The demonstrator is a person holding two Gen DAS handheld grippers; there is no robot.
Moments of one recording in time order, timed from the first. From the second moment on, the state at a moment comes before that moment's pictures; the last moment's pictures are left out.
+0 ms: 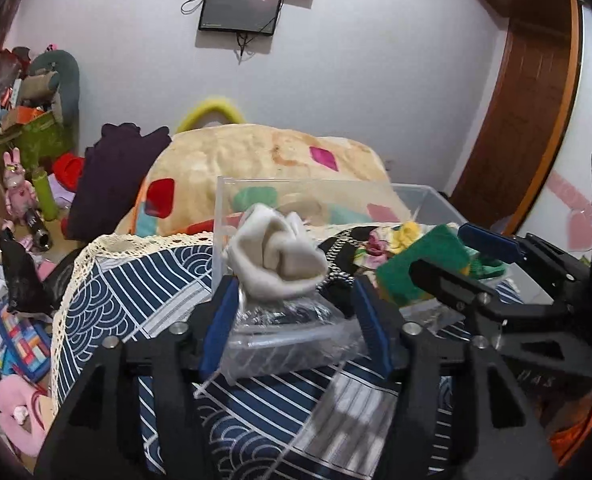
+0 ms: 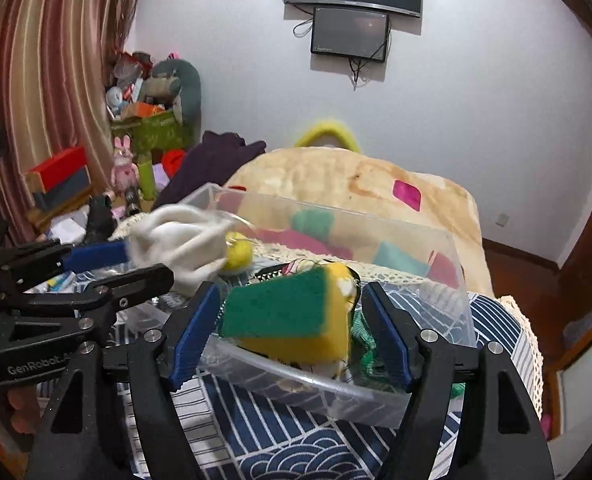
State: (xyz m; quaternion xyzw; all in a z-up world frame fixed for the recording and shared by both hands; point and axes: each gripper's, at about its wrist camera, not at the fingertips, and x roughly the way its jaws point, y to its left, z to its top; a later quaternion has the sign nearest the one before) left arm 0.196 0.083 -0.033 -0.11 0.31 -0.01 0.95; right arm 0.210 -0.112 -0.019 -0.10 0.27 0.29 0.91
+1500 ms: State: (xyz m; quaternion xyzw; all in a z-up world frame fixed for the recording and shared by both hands) left arm 0.062 0.037 0.021 -0.05 0.15 0.01 0.99; right arm 0.111 -0.205 0.017 -0.02 0.13 0.28 0.95
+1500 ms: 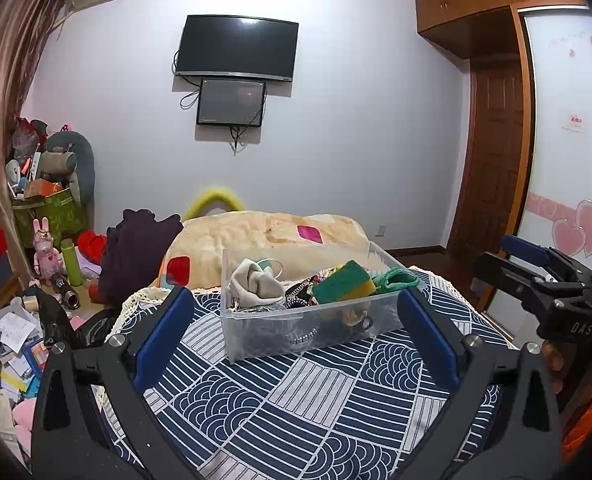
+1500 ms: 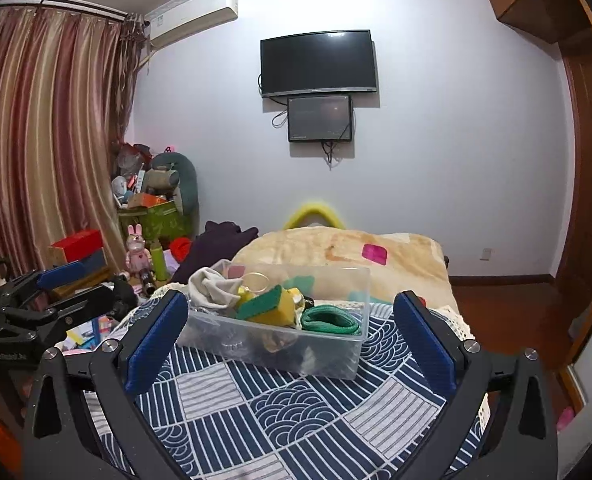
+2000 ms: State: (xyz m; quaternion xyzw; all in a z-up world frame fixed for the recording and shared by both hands) left arm 0.065 0.042 0.015 -0.07 0.16 0.01 0.98; right arm 0.104 -0.205 0.012 -0.02 0.13 0.28 0.95
